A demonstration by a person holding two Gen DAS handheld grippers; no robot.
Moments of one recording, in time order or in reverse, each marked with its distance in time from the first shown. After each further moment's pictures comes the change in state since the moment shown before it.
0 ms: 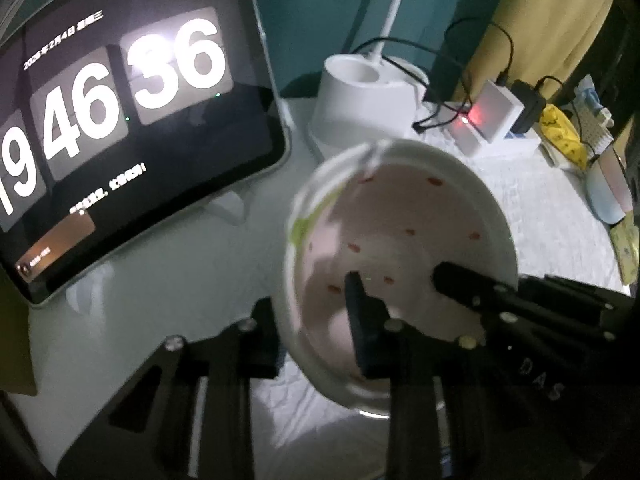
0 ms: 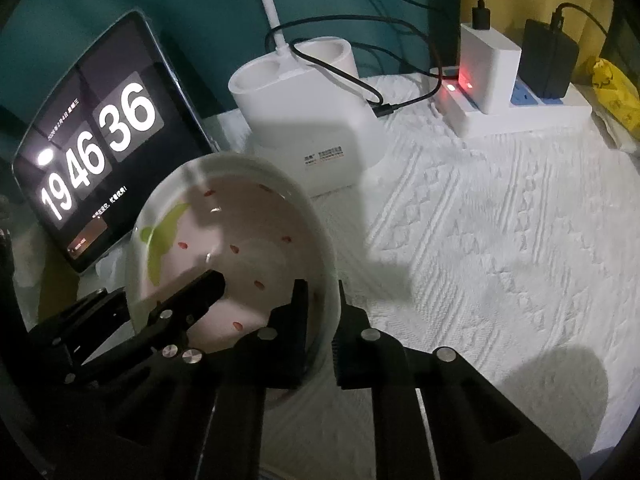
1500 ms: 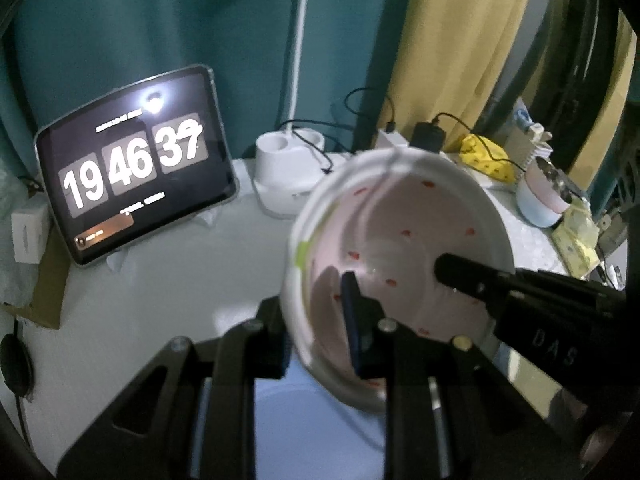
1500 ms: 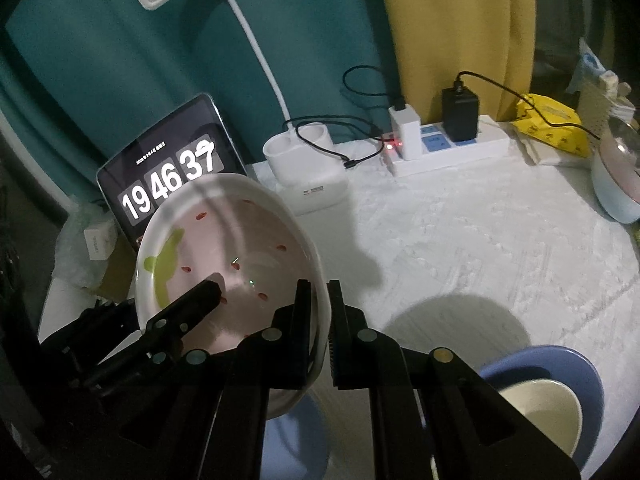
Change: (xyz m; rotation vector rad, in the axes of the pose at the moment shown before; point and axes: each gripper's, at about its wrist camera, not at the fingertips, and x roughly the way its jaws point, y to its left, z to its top) left arm -0.128 -0.079 -0.050 0.018 -0.199 -0.022; right arm -0.144 -0.032 -0.067 -0.029 -0.198 0.067
